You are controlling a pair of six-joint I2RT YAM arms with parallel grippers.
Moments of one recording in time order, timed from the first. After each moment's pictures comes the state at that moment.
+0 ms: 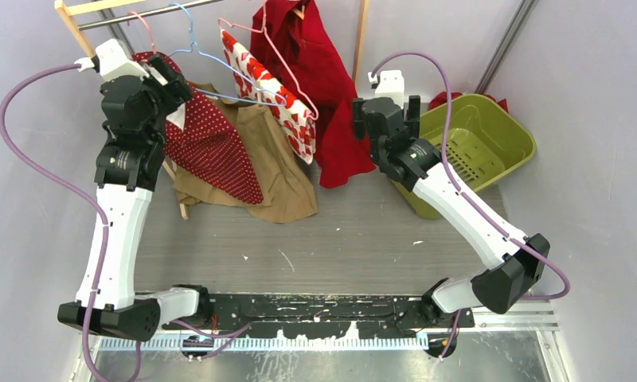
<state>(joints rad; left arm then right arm) -0.12 1.21 1.61 -0.44 -0.38 -0.37 0.63 1.40 1.47 -0.46 0.78 0.13</state>
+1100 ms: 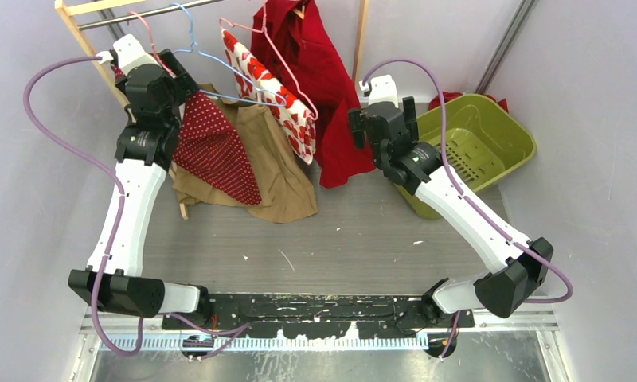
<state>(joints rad) -0.12 1.33 1.61 -0.36 -0.49 -0.37 0.63 1.38 1.44 -0.48 0.68 0.01</state>
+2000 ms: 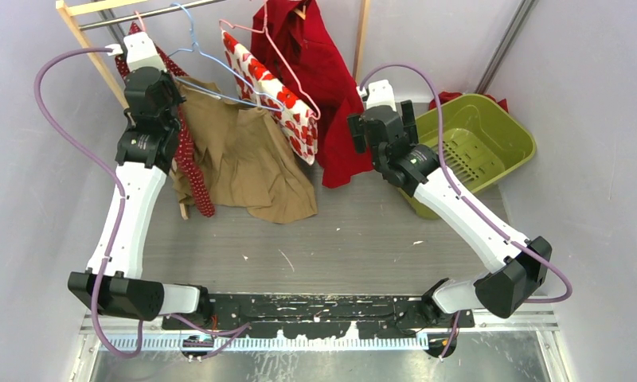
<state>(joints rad) -0.12 1.33 1.58 -0.30 -0.51 -0.10 0.63 1.37 1.40 -0.48 0.69 -0.01</state>
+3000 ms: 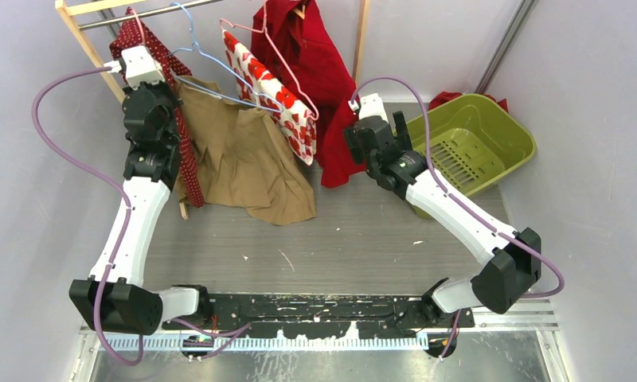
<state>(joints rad) -0.08 1.24 1.31 0.13 -0.43 0.03 0.63 1.39 1.30 -0.43 0.69 -0.03</state>
